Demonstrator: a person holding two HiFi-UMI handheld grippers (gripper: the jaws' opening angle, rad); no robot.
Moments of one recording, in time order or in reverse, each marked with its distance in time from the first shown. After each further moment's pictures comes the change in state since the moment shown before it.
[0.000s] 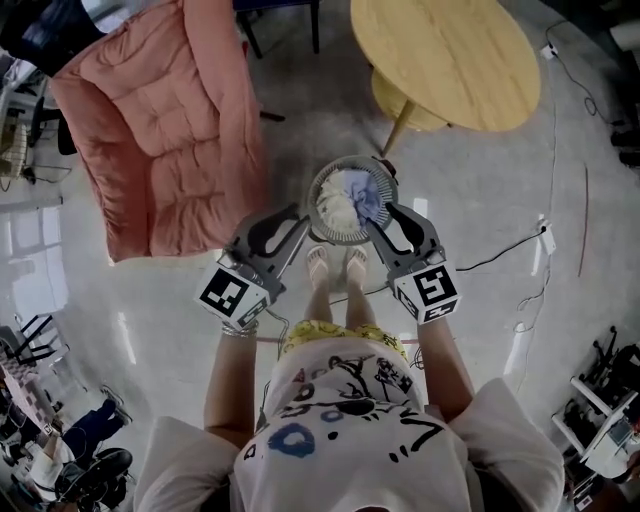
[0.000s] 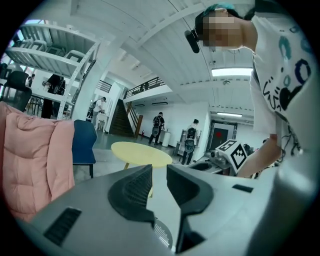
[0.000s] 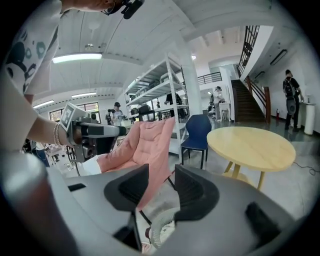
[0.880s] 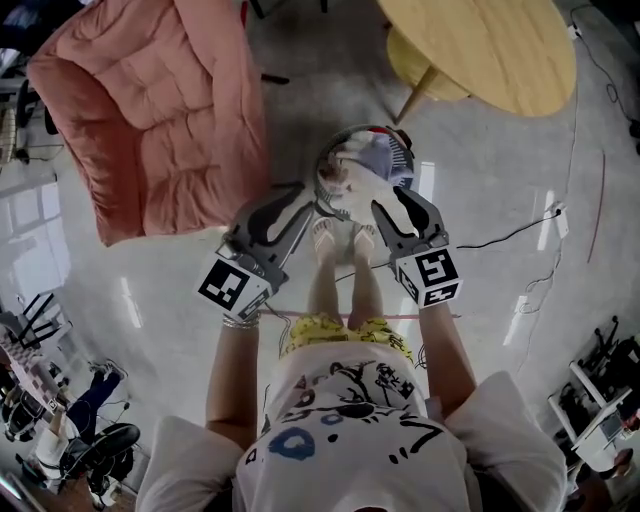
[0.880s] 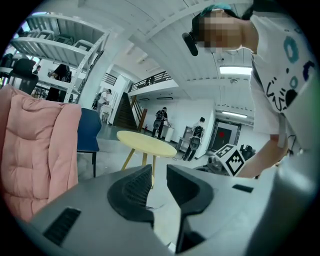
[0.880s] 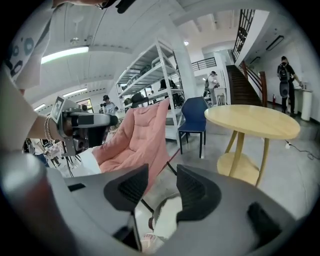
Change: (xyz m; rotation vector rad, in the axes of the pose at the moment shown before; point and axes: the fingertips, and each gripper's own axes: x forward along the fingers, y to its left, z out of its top) left arm 0.010 0.024 -0.052 -0.068 0.057 0.024; right arm 0.043 -0.010 -0.074 0.089 0.127 -0.013
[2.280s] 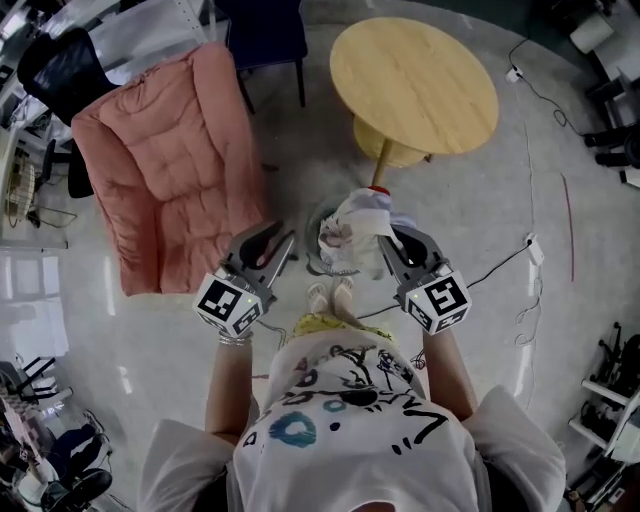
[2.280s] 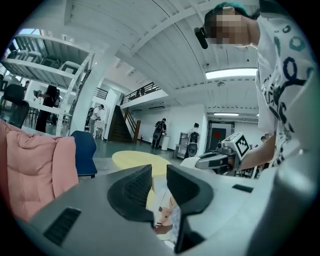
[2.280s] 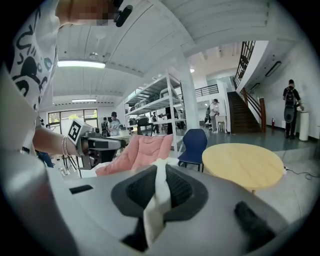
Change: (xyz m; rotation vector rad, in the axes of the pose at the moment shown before) left arm -0.063 -0.046 0.102 0.147 -0.109 -0.023; right arm -0.137 0.040 0.131 -0.107 -0.264 -0.026
